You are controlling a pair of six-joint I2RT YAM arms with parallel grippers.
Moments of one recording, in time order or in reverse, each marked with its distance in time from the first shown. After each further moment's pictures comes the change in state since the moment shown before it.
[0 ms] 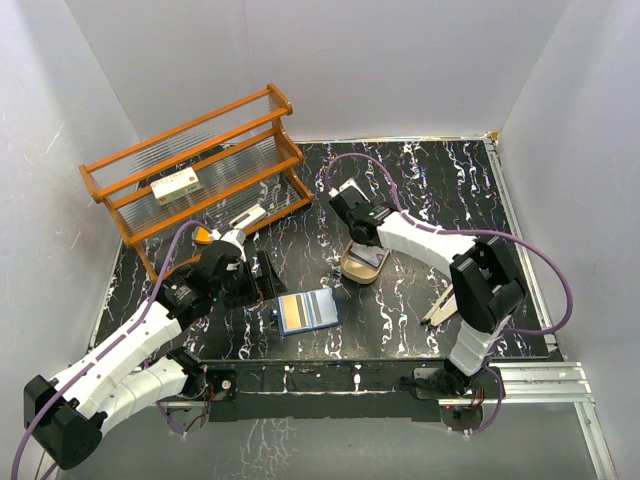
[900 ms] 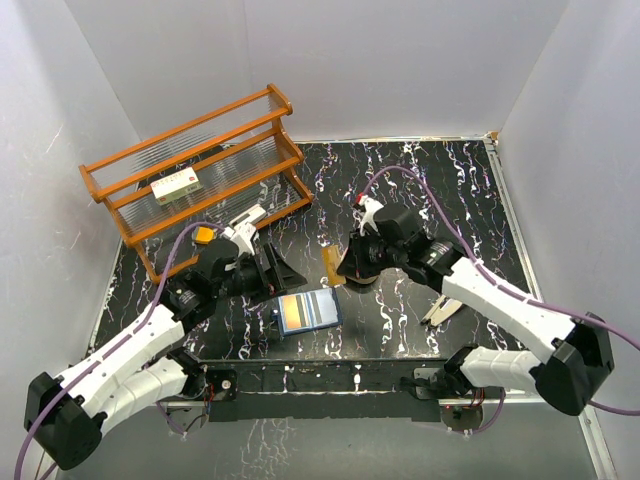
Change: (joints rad) left arm 0.000 0.003 -0.085 0.314 0.246 -0.171; right arm 0.043 -0.555 -0.282 0.111 -0.853 0.546
